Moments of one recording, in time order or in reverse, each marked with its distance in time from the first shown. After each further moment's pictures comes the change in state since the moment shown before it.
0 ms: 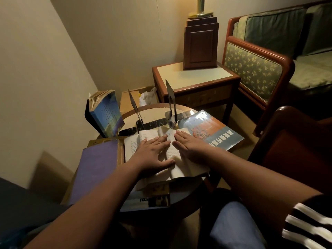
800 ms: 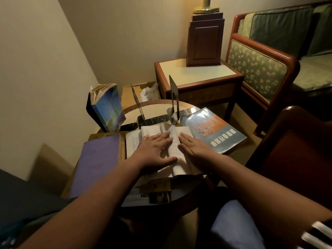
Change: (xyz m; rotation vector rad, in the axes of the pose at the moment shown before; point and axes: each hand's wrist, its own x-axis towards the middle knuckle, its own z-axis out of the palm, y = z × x) left_hand -0.001 -0.002 0.003 -0.016 0.007 0.006; right_hand -0.018 -0.002 0.014 0.106 0.014 0.028
